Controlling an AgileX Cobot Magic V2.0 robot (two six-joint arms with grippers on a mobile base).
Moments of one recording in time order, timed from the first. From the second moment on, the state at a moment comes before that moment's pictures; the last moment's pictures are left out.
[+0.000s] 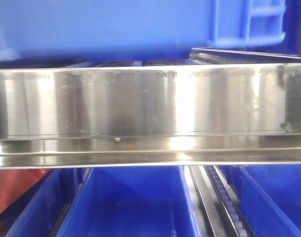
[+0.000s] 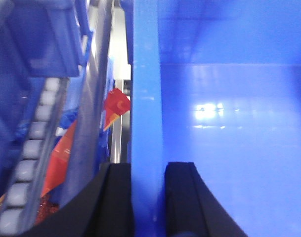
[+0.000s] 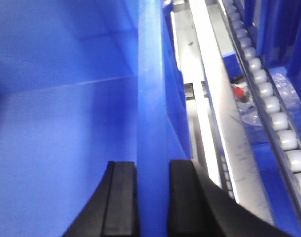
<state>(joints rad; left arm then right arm) -0.33 1.67 -1.93 0.29 1.03 -0.39 0.68 1.70 -1.98 -0.28 1.04 0.62</state>
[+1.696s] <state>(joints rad) -0.33 1.74 -1.98 0.25 1.00 -0.39 0.66 1.78 -1.99 -0.26 1.00 0.57</state>
